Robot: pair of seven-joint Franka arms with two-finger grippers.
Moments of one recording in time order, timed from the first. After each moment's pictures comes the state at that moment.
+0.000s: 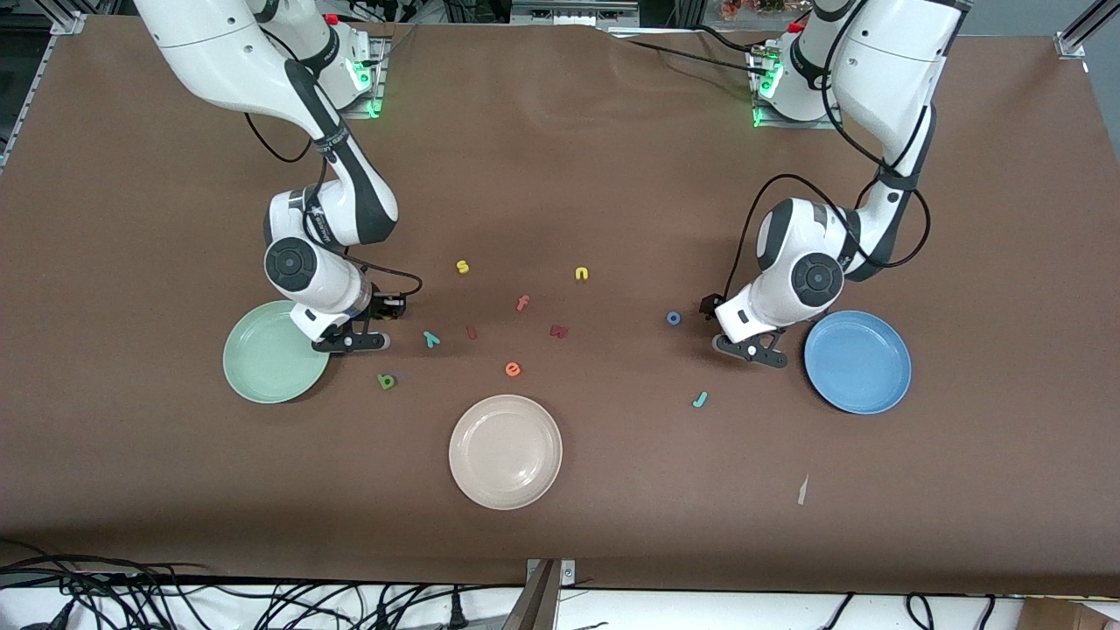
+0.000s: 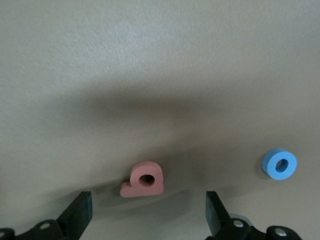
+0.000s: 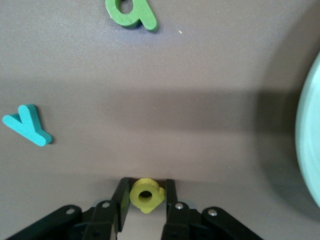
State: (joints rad) left arm -0.35 0.55 0.03 -2.00 -0.19 2.42 0.11; right arm 0.31 0.53 0.00 -2.02 0.09 2.45 0.19
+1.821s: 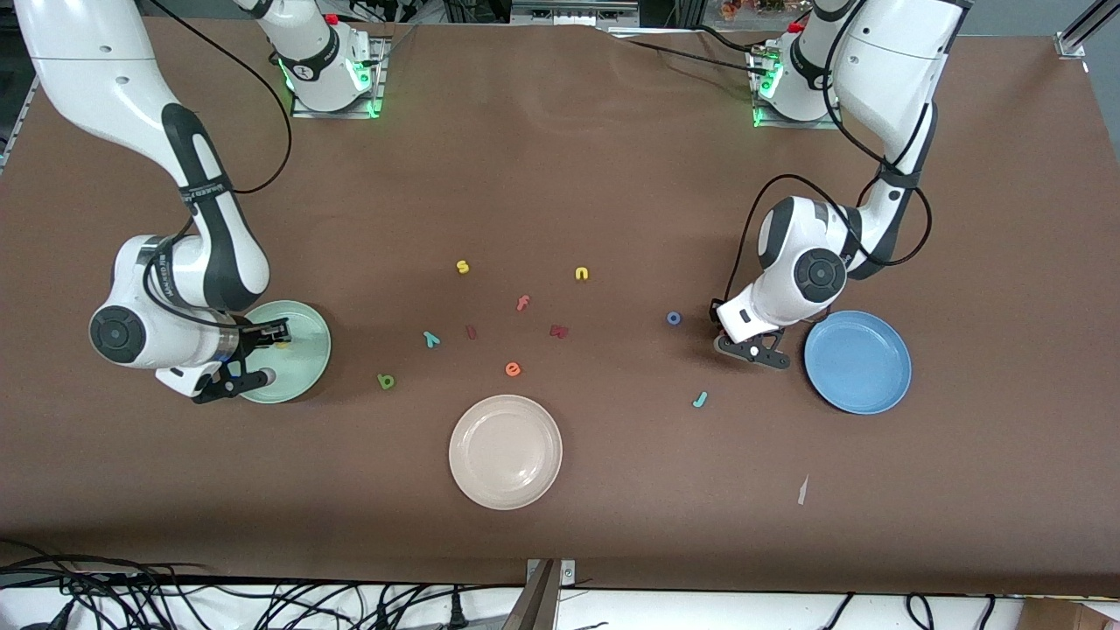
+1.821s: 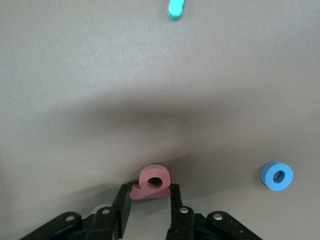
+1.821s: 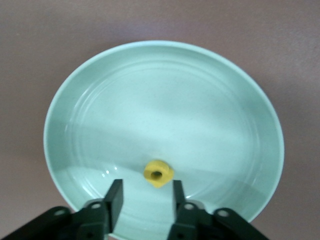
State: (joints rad) left arm -0.35 0.54 0.04 -2.00 -0.19 2.46 0.11; right arm 0.01 0.63 -0.02 -1.70 0.02 2.09 -0.30
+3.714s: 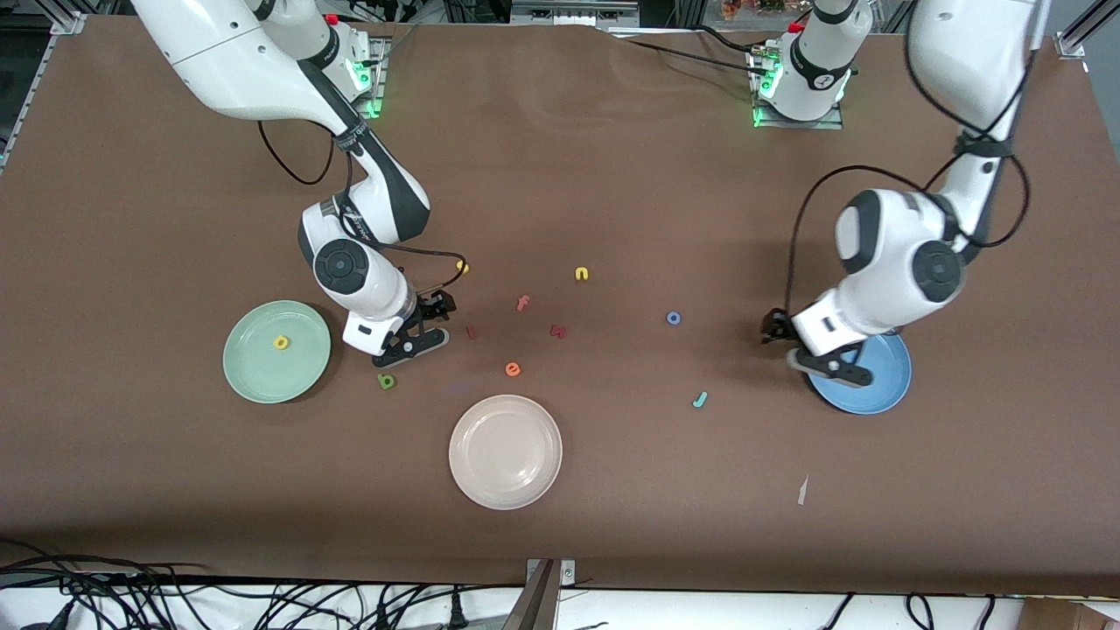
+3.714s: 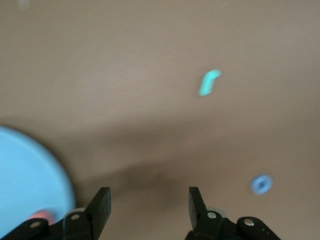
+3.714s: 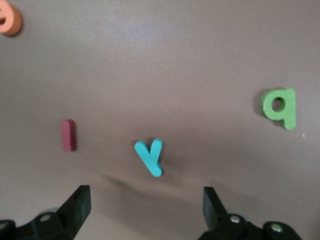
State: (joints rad) left arm -0.25 0.46 0.03 -1.89 -0.25 2.36 0.19; right arm 0.19 0.60 0.25 -1.86 -0.12 2.40 0.05
